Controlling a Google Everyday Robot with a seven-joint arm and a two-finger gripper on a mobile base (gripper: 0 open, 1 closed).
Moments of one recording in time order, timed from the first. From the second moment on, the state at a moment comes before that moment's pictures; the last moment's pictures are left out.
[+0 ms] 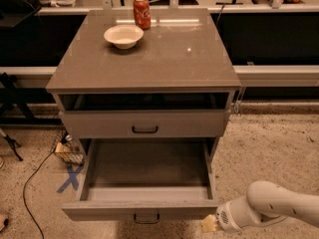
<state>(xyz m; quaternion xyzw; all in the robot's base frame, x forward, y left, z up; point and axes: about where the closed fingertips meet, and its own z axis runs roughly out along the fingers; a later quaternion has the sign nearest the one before) 0.358 -0.160 0.433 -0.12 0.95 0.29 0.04</state>
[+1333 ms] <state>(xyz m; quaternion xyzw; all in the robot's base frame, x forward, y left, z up) 0.420 -0.147 0.388 -0.08 0.96 0.24 0.11</state>
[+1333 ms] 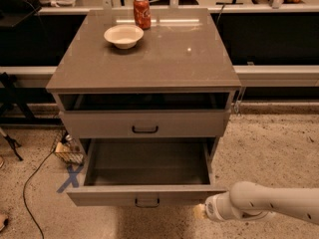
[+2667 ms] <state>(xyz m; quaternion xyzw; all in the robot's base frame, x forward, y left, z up) 0.522 -0.138 0.422 -0.12 0.93 0.25 0.24</state>
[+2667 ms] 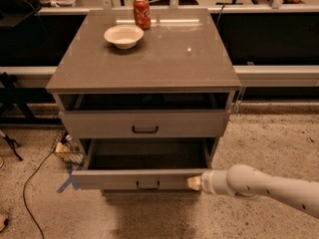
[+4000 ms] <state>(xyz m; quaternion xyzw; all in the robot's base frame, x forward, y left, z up) 0.628 -0.061 0.460 -0.16 0.89 0.29 0.32</state>
